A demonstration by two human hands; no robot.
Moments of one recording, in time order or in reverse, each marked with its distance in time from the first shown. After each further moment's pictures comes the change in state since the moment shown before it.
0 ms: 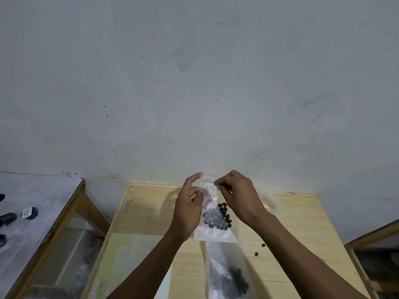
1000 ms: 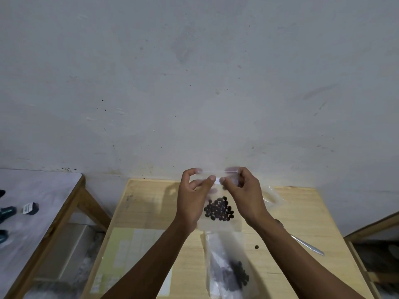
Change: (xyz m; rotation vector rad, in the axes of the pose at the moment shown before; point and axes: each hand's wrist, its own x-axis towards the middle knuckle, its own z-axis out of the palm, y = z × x) left_hand 0.000 0.021 0.012 -0.263 0.065 -0.146; right_hand -0.017 -0.005 0.003 0.692 0.163 0.365
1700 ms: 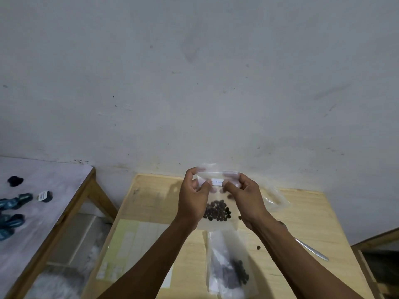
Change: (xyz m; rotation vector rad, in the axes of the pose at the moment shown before) left_hand -0.002 -0.013 -0.004 0.135 0.064 0.099; right_hand -0.002 0.008 0.003 0.154 -0.101 0.145
